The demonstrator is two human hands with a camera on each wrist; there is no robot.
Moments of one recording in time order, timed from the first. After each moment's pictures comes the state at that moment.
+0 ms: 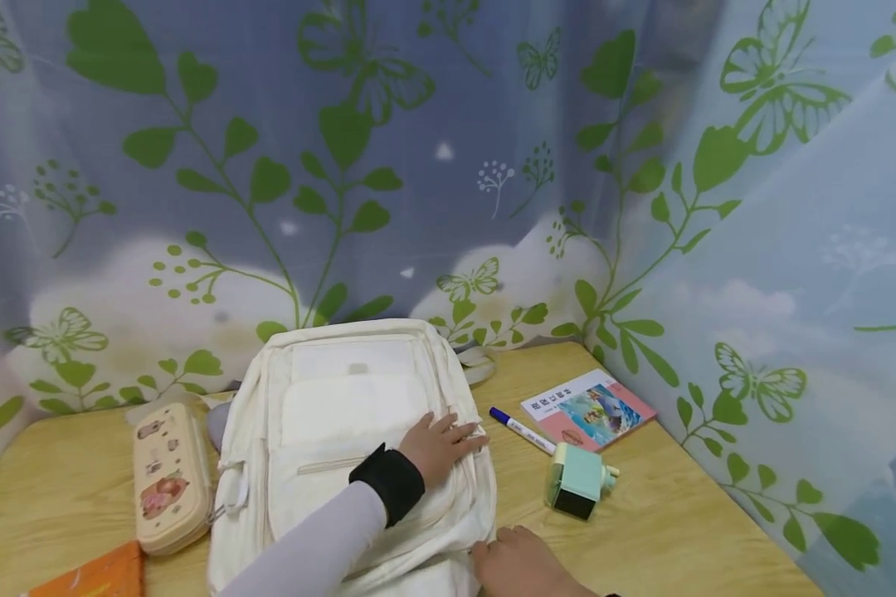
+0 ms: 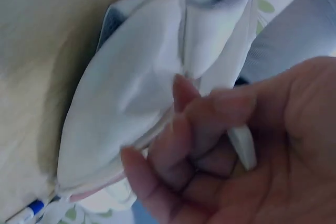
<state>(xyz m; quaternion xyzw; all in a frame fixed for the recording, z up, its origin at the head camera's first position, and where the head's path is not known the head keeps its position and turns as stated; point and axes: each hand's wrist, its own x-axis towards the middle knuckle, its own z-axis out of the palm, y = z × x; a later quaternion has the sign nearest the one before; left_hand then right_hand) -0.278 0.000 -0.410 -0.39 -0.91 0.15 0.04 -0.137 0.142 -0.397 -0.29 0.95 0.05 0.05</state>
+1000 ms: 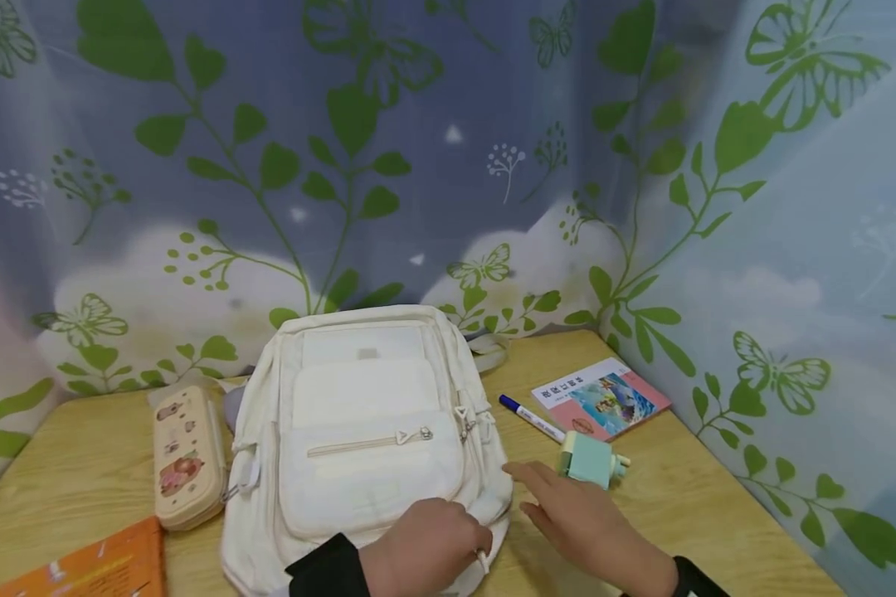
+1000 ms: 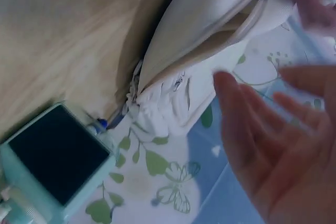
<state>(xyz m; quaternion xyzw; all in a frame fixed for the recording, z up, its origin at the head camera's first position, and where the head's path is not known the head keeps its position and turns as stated) -0.159 -0.023 -0.382 -0.51 -0.86 -0.03 0.07 -0.147 0.191 -0.389 -0.29 0.95 -0.12 -0.08</state>
